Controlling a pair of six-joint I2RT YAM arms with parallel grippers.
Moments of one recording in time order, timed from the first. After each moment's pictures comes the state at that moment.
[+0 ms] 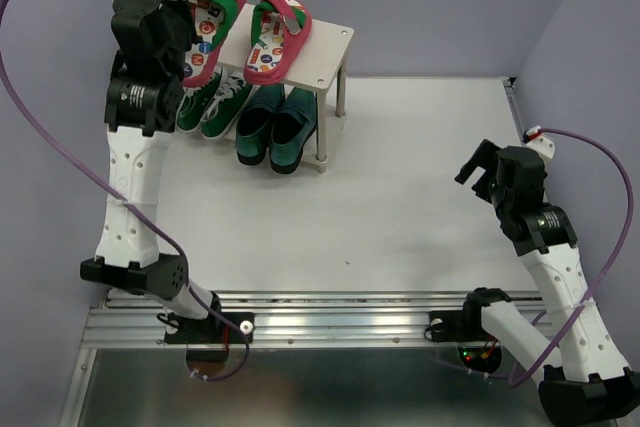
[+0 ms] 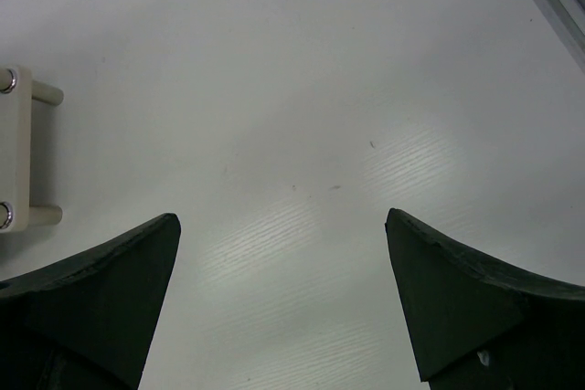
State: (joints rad) left arm -0.22 1.48 2.10 -0.56 -0.30 0.06; right arm 0.16 0.80 0.95 -0.70 0.38 0.55
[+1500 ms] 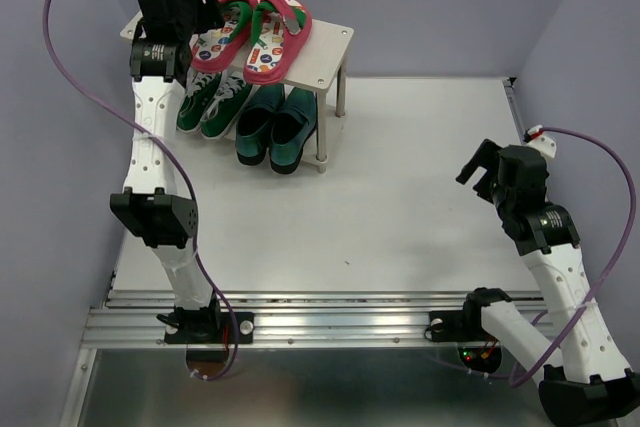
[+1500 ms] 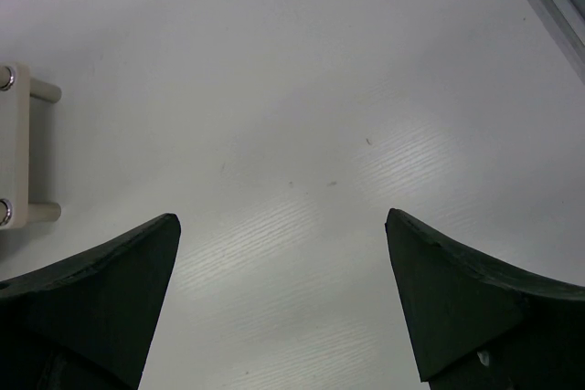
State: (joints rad) left arm -0.04 1.89 2.30 -0.51 0.01 -0.13; right arm 0.16 0.80 0.97 -0.73 0.39 0.54
